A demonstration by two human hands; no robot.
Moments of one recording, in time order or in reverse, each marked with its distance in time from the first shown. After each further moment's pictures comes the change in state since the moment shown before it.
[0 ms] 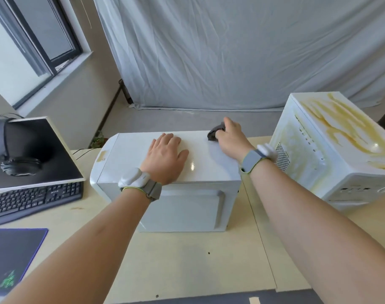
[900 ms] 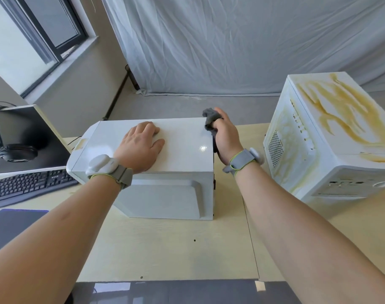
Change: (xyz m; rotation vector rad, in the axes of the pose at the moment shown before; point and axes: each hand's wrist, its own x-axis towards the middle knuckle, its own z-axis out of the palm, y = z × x) left_hand 0.001 0.013 -0.004 0.096 -0.047 -0.088; right_hand -0.020 0.032 -0.012 0.974 0.003 0.065
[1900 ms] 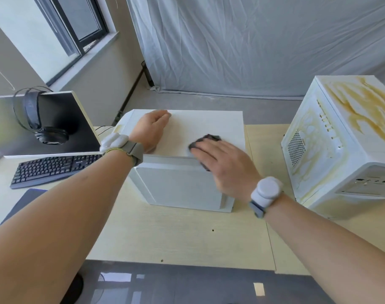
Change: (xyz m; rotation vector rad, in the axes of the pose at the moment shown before) left_hand -0.009 -0.055 -0.032 -0.579 0.107 -0.169; right_hand -0.101 0.034 0.030 -1.547 -0.471 -1.059
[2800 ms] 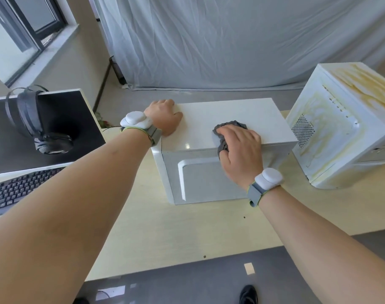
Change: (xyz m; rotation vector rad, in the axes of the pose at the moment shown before) left_hand 0.075 -0.079 -0.062 0.596 -0.173 0.222; right_hand 0.087 -0.101 0.048 -0.022 0.228 0.639
